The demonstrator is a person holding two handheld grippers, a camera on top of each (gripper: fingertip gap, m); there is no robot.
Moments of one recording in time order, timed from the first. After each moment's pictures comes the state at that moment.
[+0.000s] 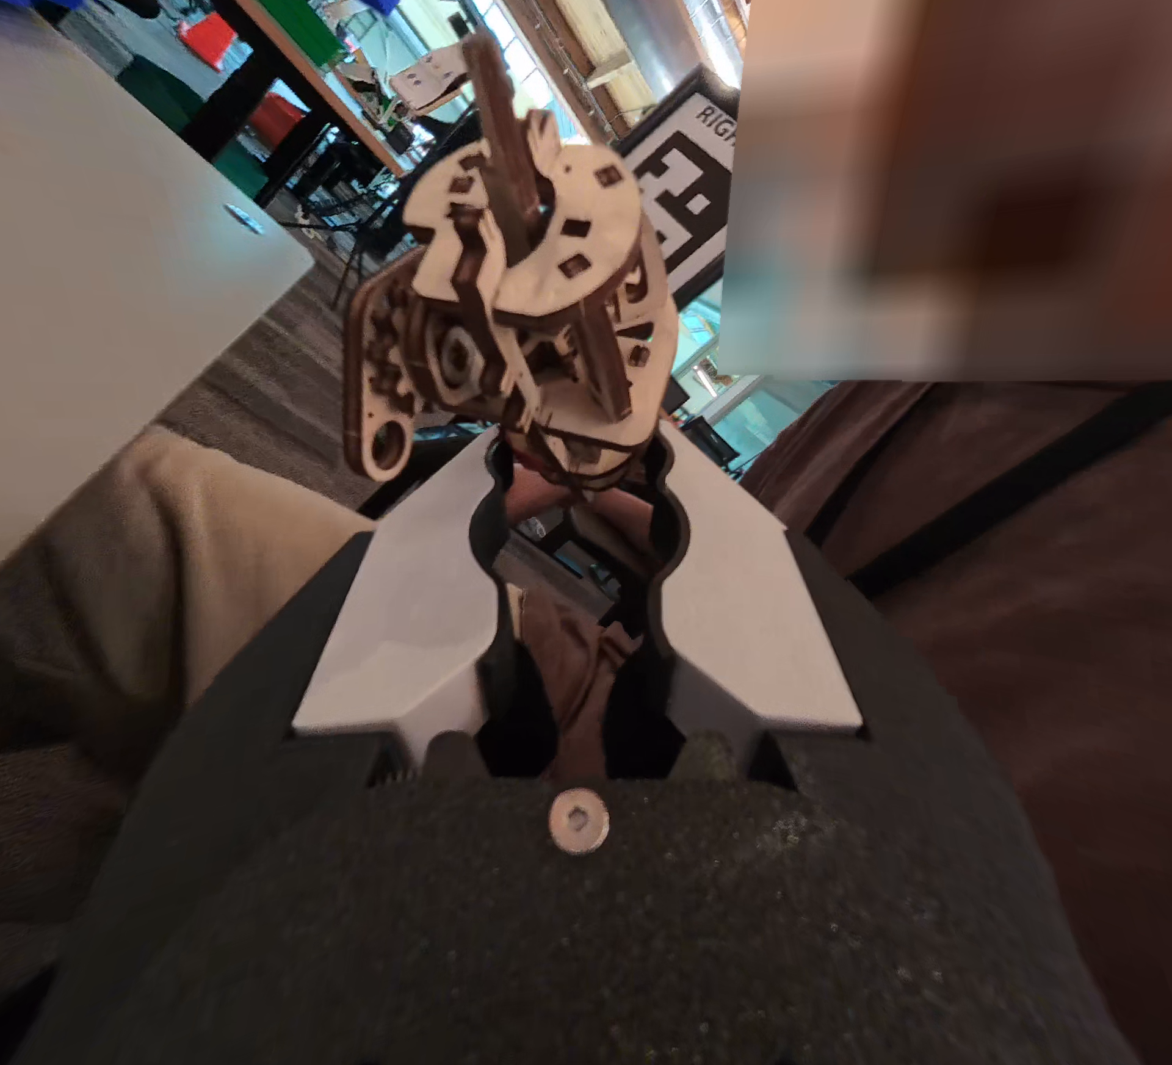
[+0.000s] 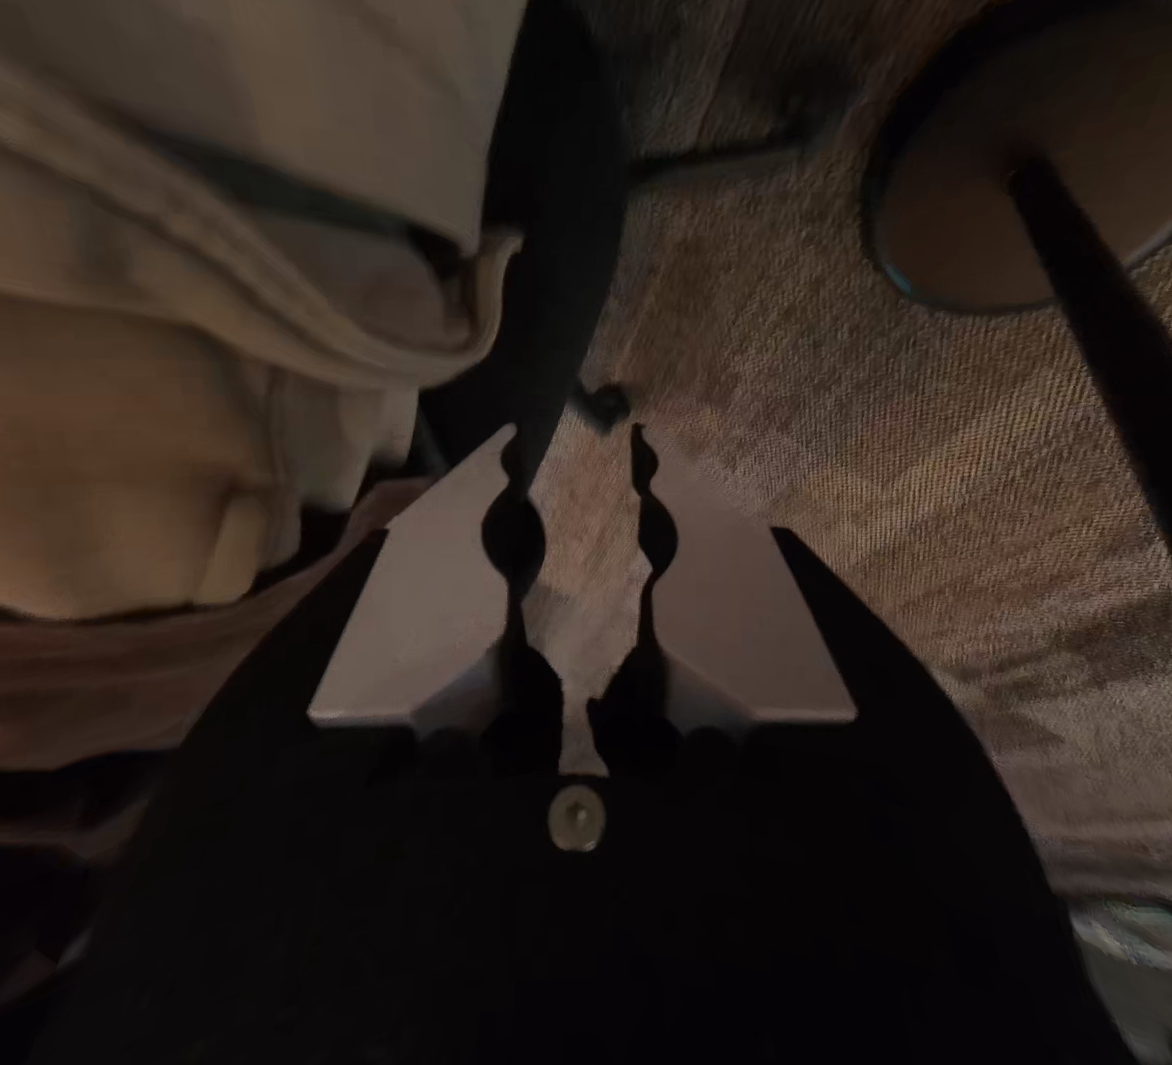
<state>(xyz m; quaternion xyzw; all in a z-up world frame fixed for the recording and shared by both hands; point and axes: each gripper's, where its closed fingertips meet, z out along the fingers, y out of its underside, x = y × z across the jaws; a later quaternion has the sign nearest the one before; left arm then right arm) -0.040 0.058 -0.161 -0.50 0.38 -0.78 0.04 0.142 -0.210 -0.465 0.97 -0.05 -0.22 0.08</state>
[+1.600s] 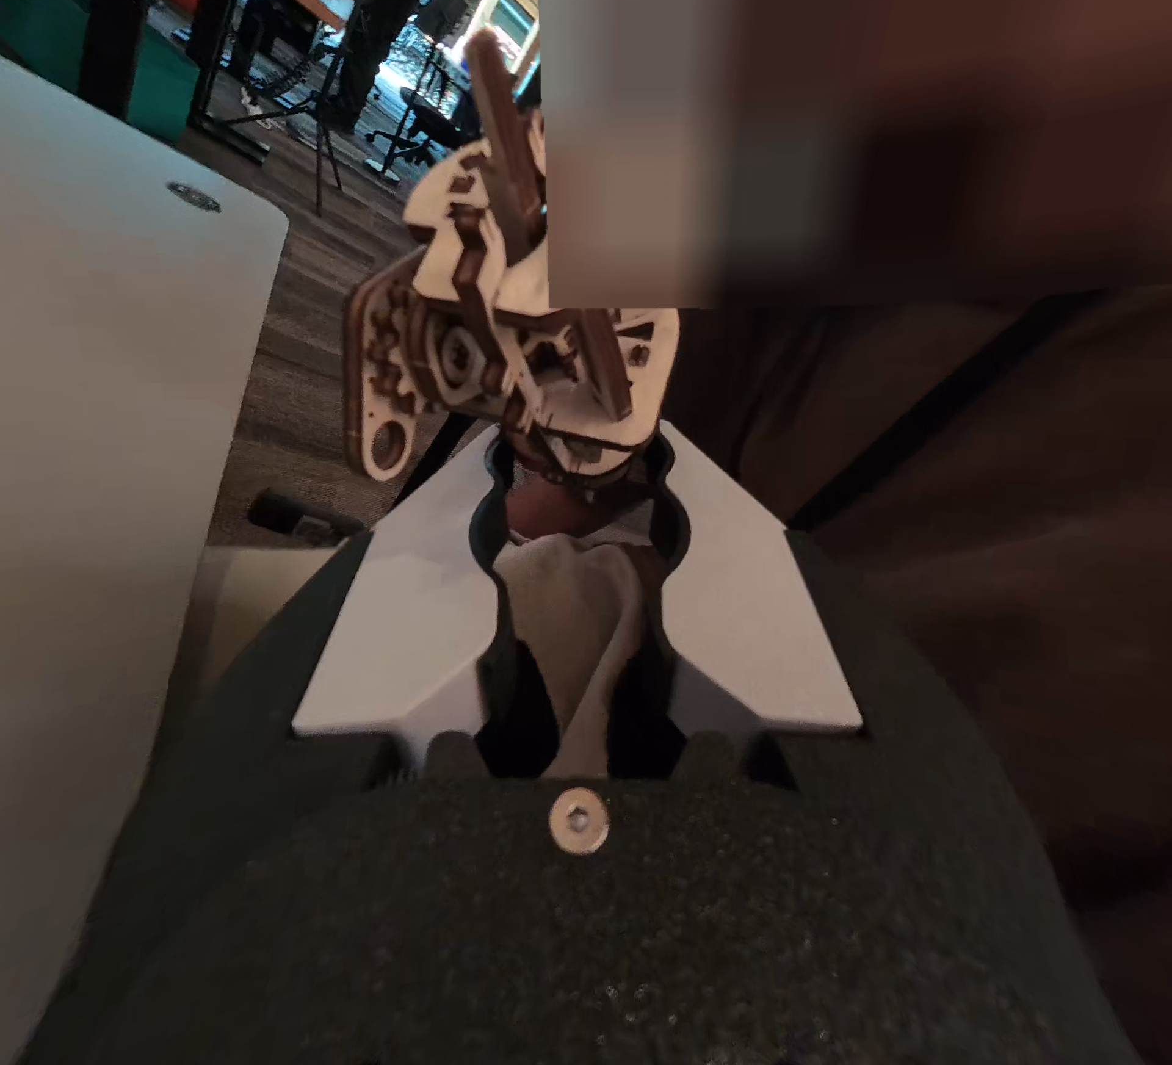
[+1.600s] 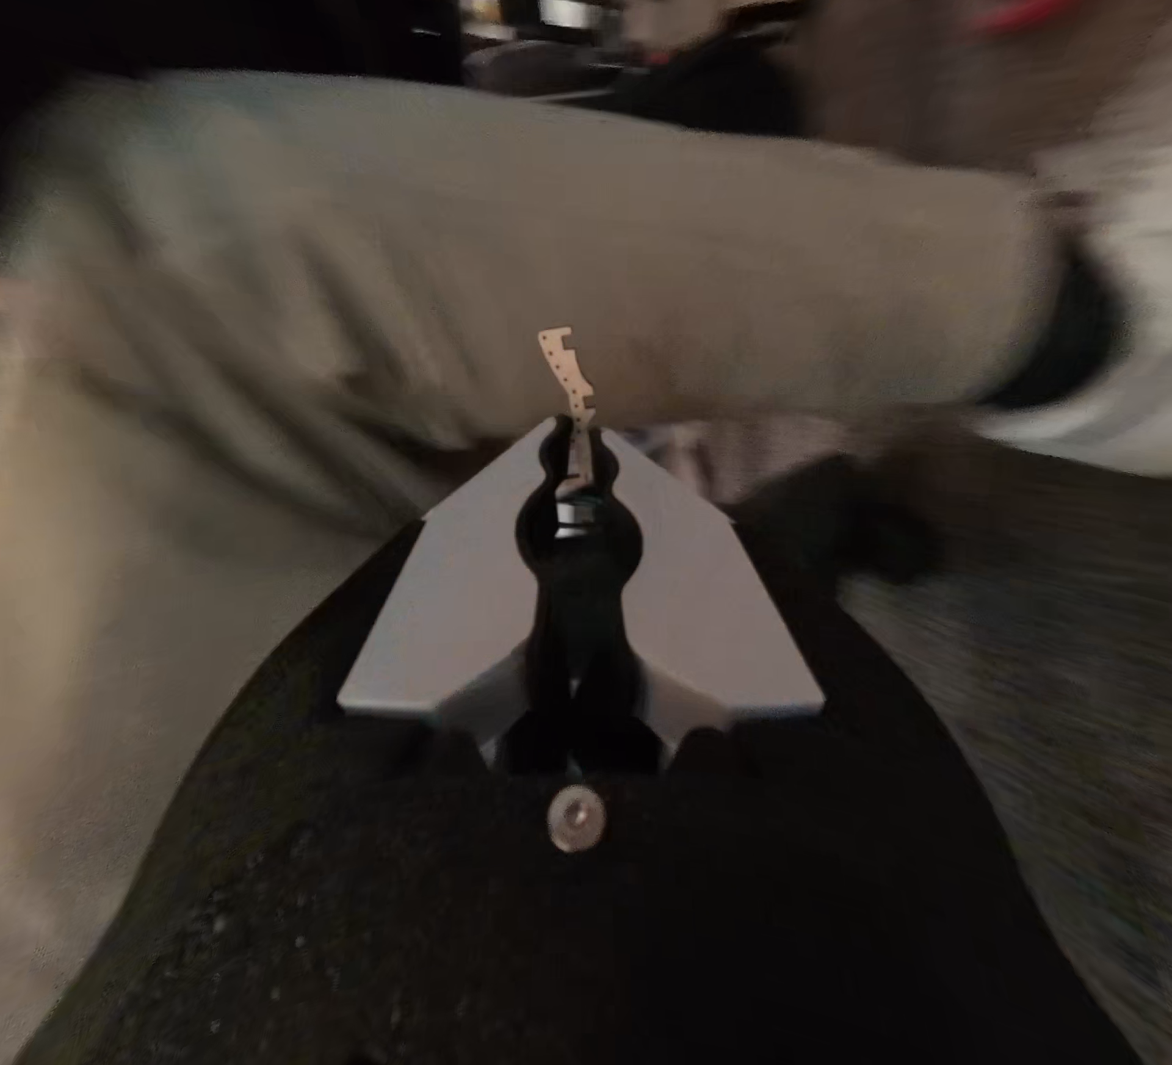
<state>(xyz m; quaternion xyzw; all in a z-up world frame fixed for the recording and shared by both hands) 0.025 0.044 -0.164 -0.45 0.53 -0.71 0.04 0.174 0.000 -0.579 0.64 -0.31 -0.61 -0.35</state>
